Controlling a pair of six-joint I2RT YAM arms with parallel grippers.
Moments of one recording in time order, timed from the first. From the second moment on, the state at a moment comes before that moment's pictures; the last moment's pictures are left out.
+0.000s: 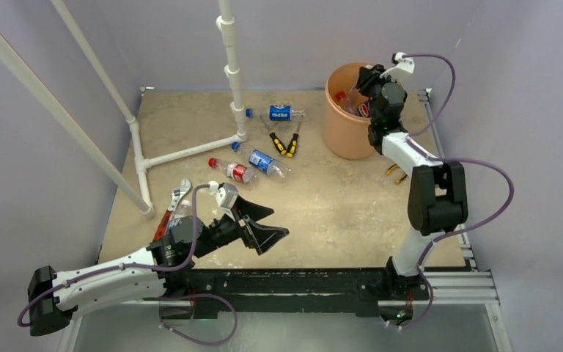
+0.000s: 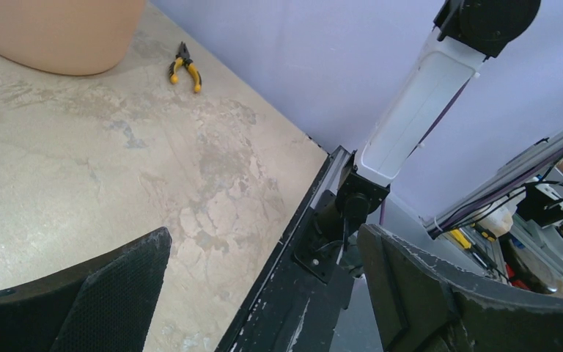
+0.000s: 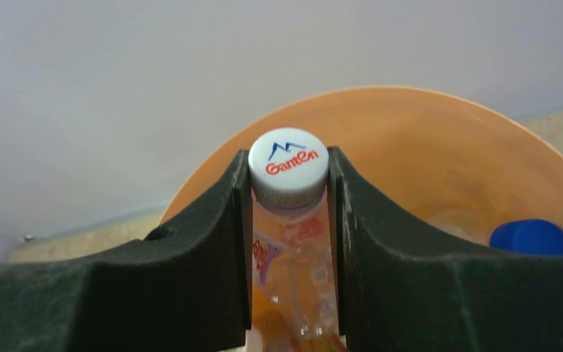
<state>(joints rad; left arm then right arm) -1.13 0.60 0.35 0.33 -0.05 -0.57 0.14 1.75 1.25 0.66 0.21 0.34</state>
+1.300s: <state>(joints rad) -1.13 0.71 0.34 0.43 -0.03 -0.57 0.14 1.69 1.27 0.43 0.03 0.24</state>
